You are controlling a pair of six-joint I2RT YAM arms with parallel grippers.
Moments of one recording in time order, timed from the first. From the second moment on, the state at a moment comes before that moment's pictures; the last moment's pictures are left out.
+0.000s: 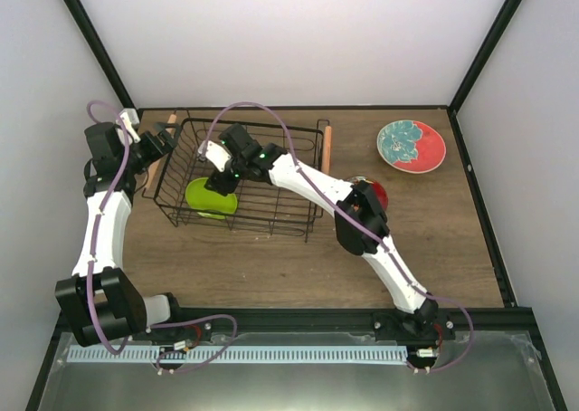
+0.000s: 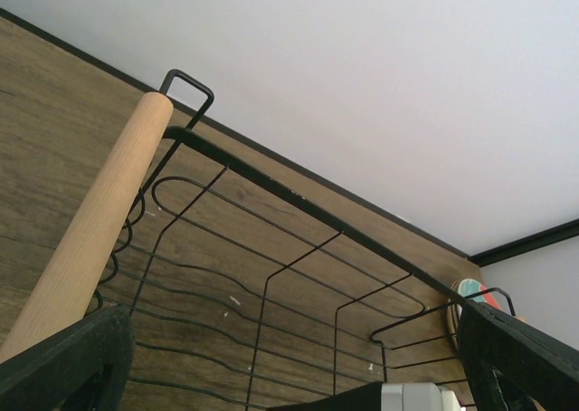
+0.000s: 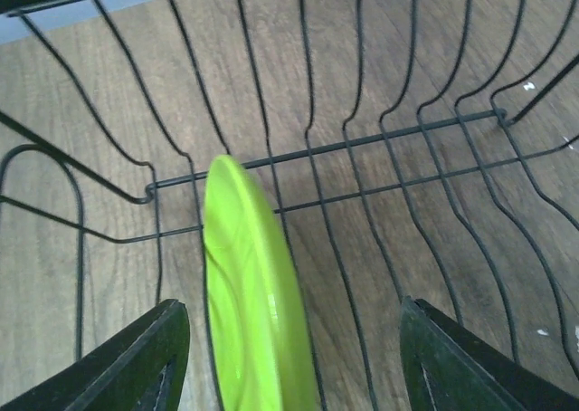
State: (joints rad) left arm 0.24 1.26 1.06 -0.22 0.57 -0.53; right arm 0.89 2.35 2.19 -0.58 -0.31 -0.22
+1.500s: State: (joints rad) left arm 0.24 1.26 1.06 -0.20 0.57 -0.54; right arm 0.85 2.08 2.16 -0.39 0.00 -0.37
